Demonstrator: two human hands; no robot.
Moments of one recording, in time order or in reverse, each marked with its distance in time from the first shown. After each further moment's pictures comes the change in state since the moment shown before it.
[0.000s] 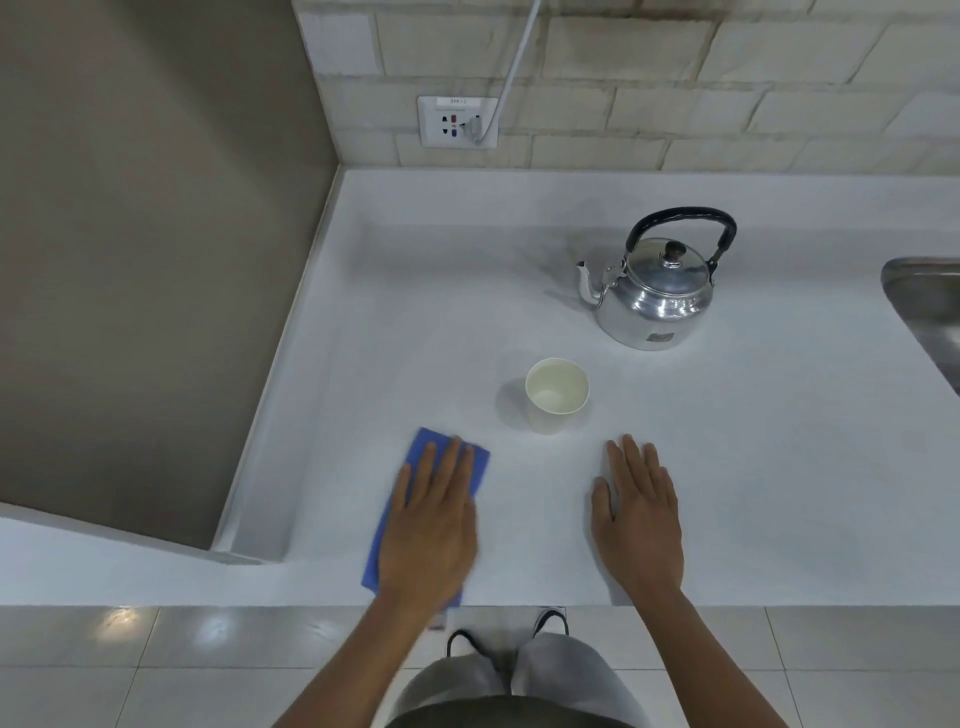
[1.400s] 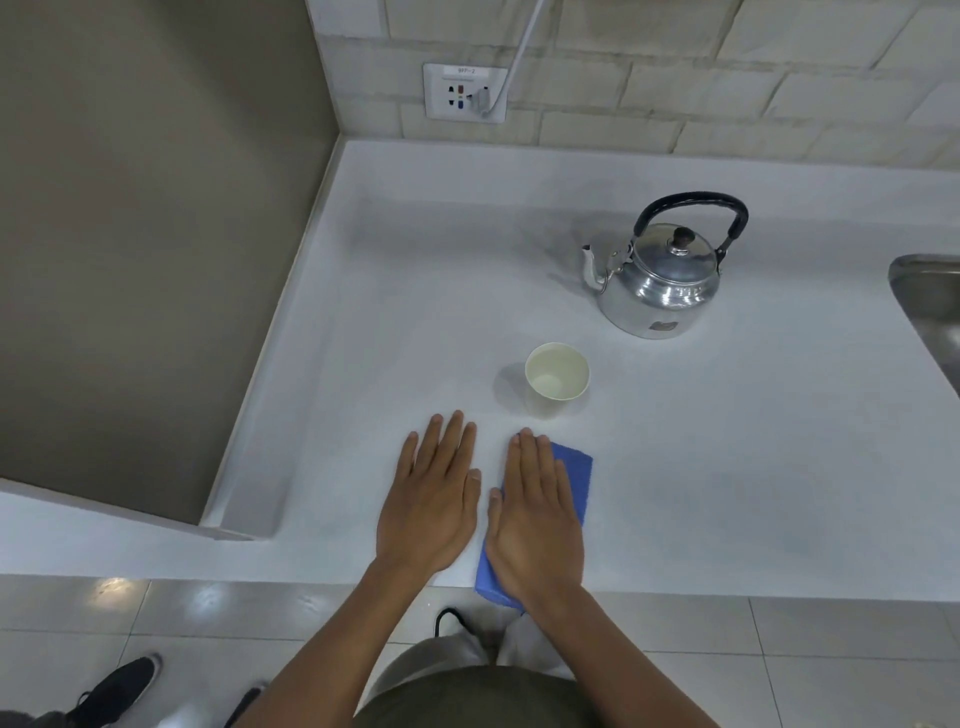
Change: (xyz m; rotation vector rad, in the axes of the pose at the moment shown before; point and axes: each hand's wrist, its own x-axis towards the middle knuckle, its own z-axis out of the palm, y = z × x) left_hand 0.016 -0.004 0.015 -0.041 -0.071 0.055; right_hand -0.038 -0.086 0.030 -0.155 -0.147 -0.210
